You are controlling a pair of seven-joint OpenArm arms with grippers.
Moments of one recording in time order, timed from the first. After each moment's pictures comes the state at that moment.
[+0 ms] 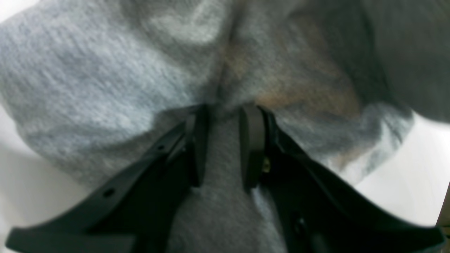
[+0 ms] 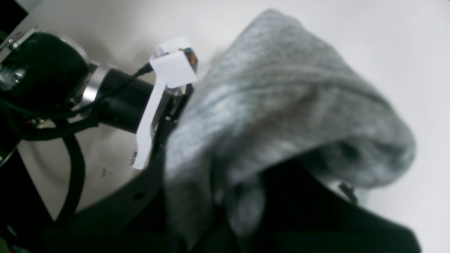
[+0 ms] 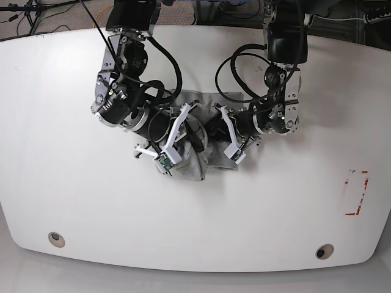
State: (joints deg) left arm -10.0 1.4 -1.3 65.9 -13.8 -43.3 44.3; right arm 1.2 -7.1 5.4 110.0 25.8 40.3 -65.7
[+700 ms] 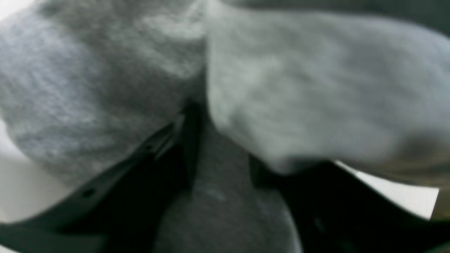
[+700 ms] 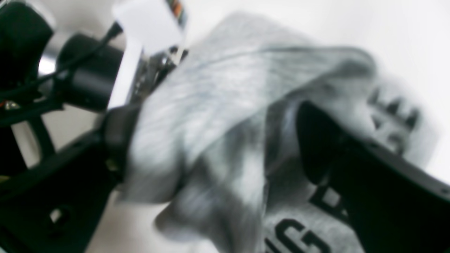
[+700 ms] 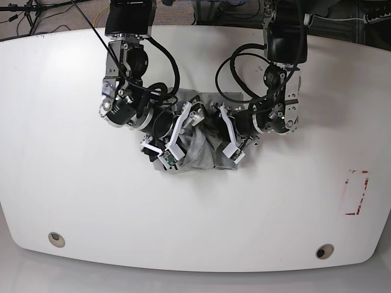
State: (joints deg) left arm -10.2 1.5 -1.2 65.9 -16.3 -43.8 45.8; right arm 1.3 -4.7 3.2 101.9 24.9 40.4 -60.4
